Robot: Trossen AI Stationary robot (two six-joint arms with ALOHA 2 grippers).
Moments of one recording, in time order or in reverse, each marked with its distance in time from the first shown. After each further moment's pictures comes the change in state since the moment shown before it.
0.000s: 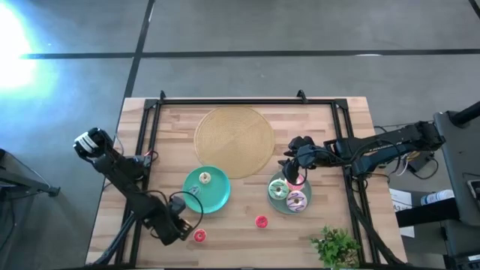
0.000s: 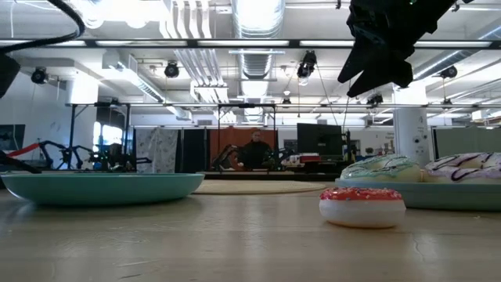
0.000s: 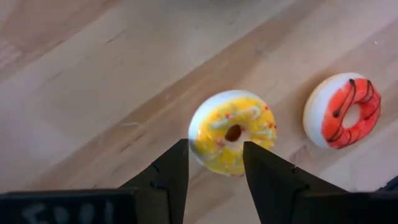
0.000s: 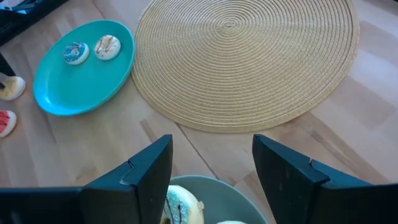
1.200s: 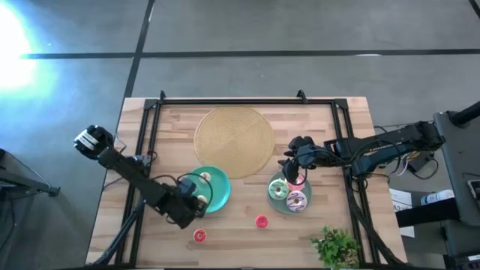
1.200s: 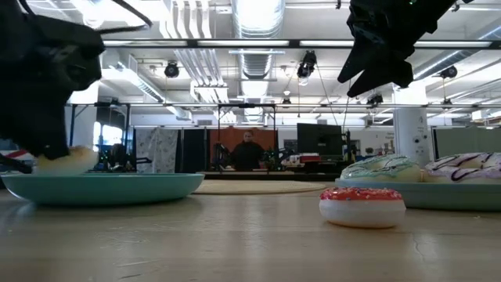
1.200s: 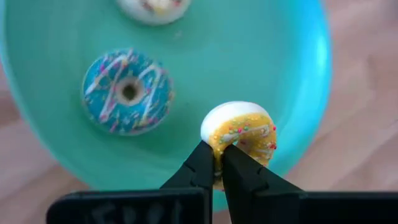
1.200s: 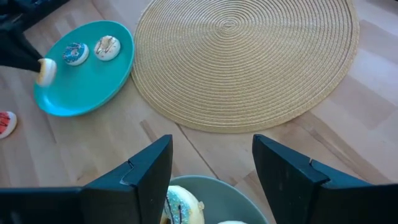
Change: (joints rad) left arm 0.202 -0.029 0.004 -0.023 -0.327 0.101; right arm 0.000 0.000 0.000 0.000 0.001 0.003
